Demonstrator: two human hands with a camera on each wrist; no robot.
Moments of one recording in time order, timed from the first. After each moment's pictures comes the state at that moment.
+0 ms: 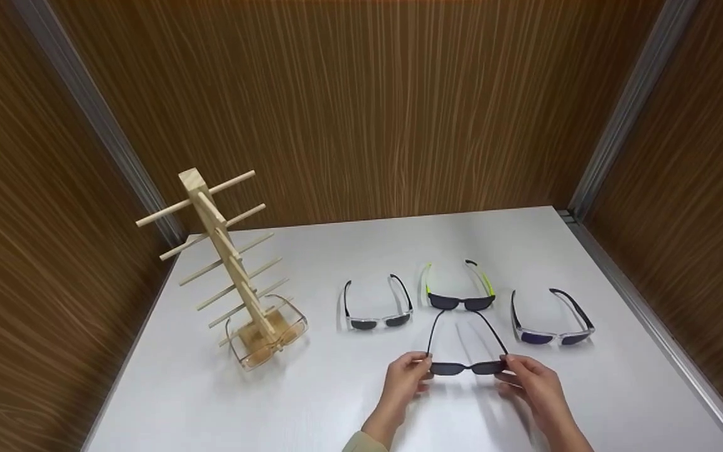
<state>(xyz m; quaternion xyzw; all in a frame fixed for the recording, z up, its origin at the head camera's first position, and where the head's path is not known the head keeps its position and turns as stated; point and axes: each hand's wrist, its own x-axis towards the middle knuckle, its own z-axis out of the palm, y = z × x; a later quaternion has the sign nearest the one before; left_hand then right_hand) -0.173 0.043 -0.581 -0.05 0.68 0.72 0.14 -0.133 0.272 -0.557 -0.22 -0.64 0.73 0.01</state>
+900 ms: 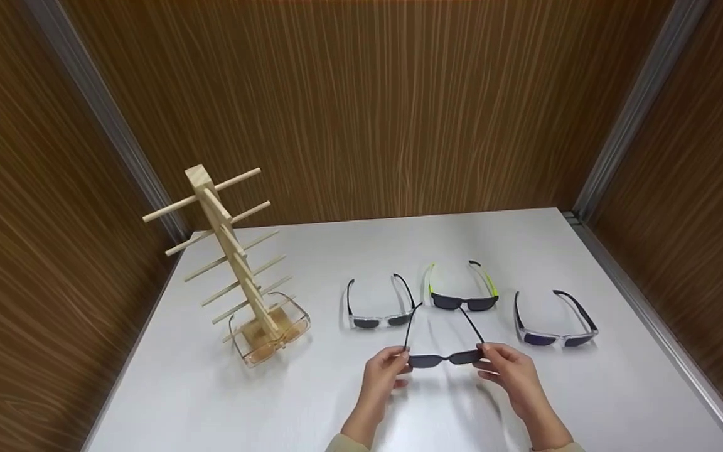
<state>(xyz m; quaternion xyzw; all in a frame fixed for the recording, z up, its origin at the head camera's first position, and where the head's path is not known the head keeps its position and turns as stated) -0.177 0.005 -0.573 -0.07 0.66 0.74 0.11 -0.156 0.239 -0.550 -0.18 -0.66 0.72 -0.01</state>
